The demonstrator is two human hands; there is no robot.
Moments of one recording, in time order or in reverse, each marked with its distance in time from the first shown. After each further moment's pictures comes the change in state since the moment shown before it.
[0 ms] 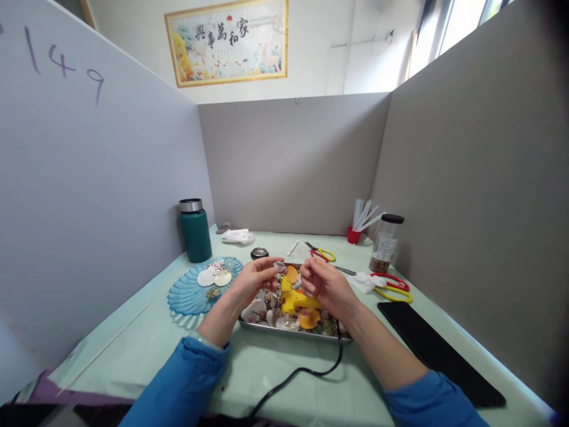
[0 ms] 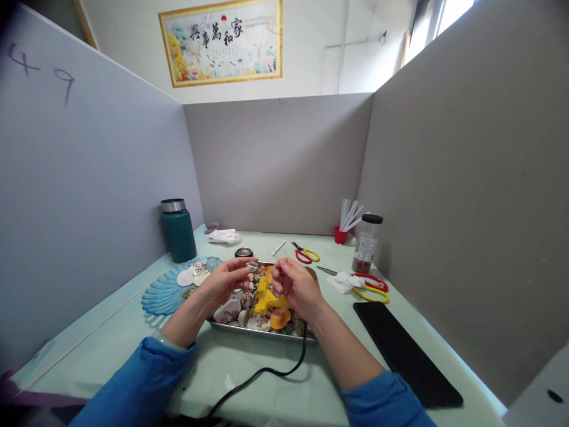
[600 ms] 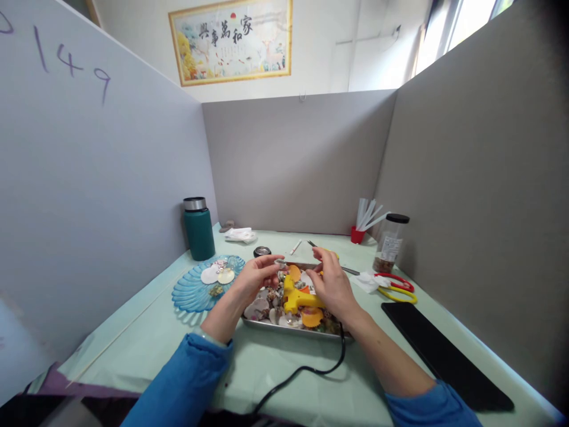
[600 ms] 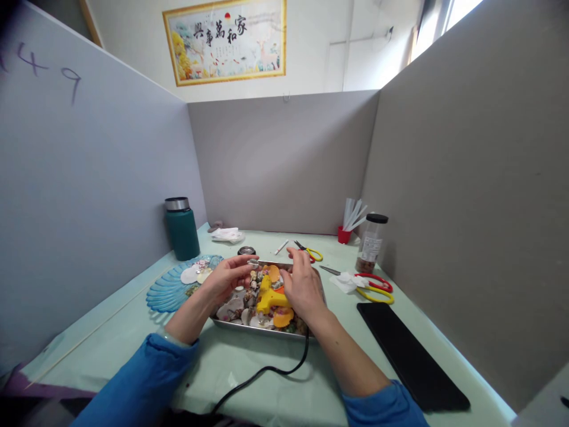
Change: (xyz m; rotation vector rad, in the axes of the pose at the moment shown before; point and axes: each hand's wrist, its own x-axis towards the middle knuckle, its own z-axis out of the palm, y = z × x) left_hand 0.001 -0.001 -0.002 0.006 0.082 0.004; right_hand 0.001 0.009 -0.012 -1.270 0.415 -0.484
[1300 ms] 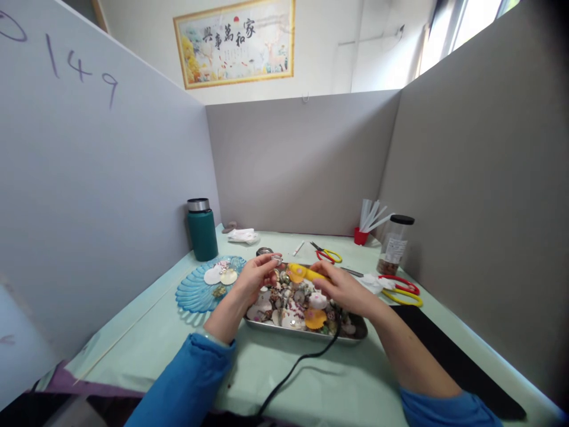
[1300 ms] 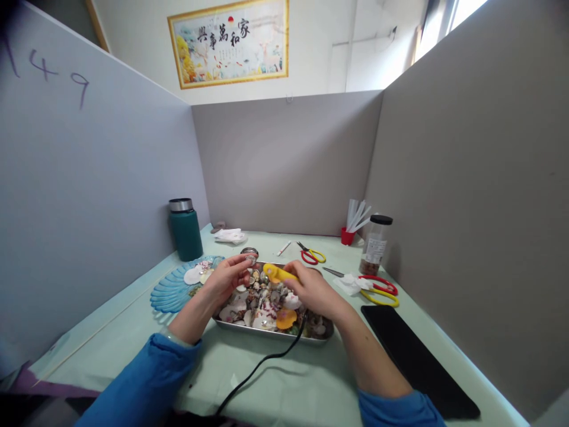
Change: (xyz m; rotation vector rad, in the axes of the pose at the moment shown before) left_hand 0.001 0.000 -0.003 -0.062 0.063 0.039; right_hand 0.010 0.002 -0.030 0.251 -0.564 0.109
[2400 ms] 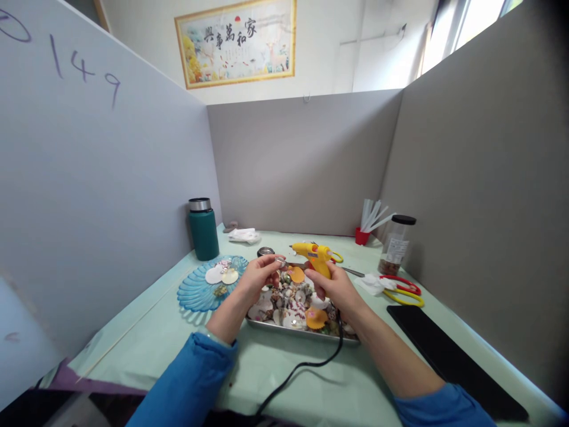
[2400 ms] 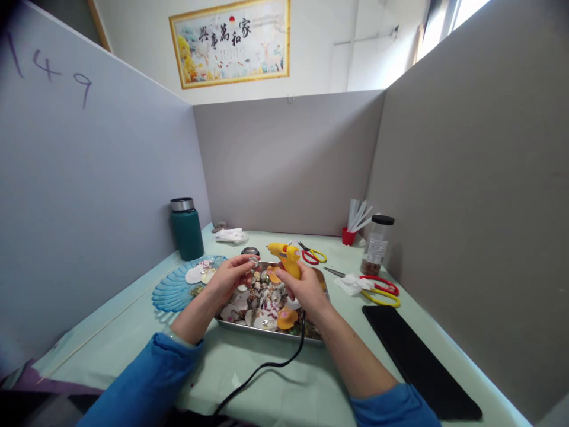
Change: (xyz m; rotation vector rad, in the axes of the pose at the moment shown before) left_hand -0.001 -0.001 0.004 0.095 0.007 0.027; right_hand 0.006 -0.010 0.032 0.583 0.265 0.193
